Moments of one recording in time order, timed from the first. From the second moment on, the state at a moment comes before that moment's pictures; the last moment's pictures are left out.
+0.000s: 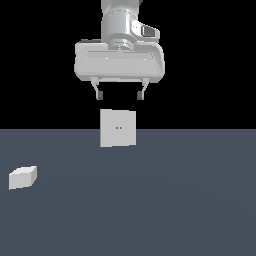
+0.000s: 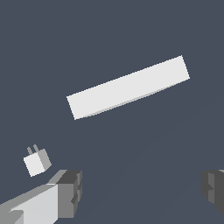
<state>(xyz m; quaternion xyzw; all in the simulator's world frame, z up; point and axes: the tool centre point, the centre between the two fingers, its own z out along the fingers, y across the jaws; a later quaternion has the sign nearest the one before) -0.002 0.018 0.175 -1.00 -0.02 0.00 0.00</state>
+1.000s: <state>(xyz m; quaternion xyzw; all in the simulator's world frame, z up) -0.017 0.060 0.150 -1.00 -0.07 -0.04 0.01</state>
